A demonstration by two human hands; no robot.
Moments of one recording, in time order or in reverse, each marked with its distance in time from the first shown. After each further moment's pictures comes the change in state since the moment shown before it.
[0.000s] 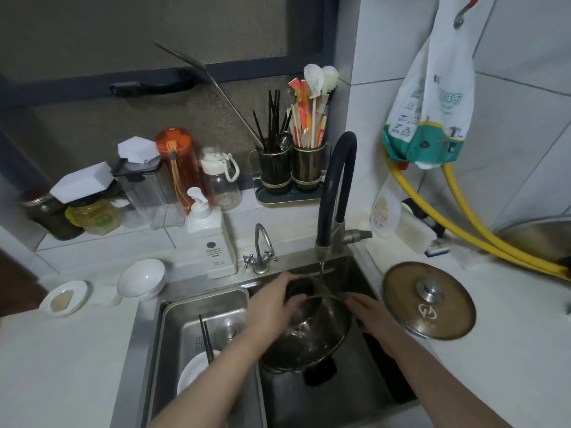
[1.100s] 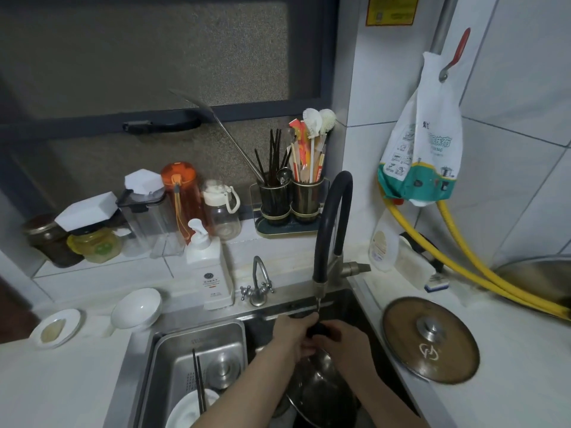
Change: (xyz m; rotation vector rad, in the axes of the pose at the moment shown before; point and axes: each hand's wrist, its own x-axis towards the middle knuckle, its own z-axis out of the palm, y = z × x) left_hand 0.041 0.034 0.038 -0.975 -0.172 -0.795; right_hand -0.007 -0.029 0.039 -0.347 0.170 -0.297
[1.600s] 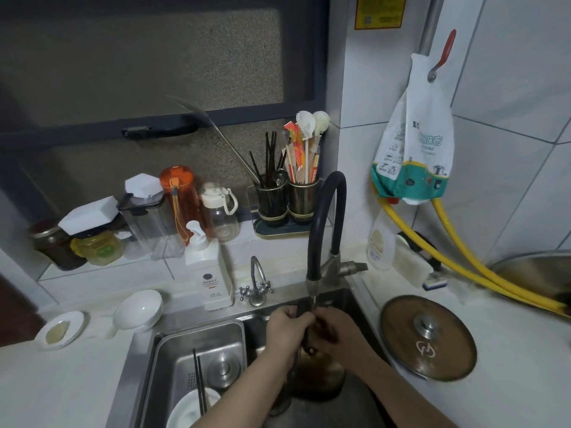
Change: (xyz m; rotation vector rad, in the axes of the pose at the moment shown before) left_hand -0.010 -0.007 -0.002 0.056 0.111 0.300; right_hand 0.015 0.010 -0.016 -0.185 -0.219 -0.280
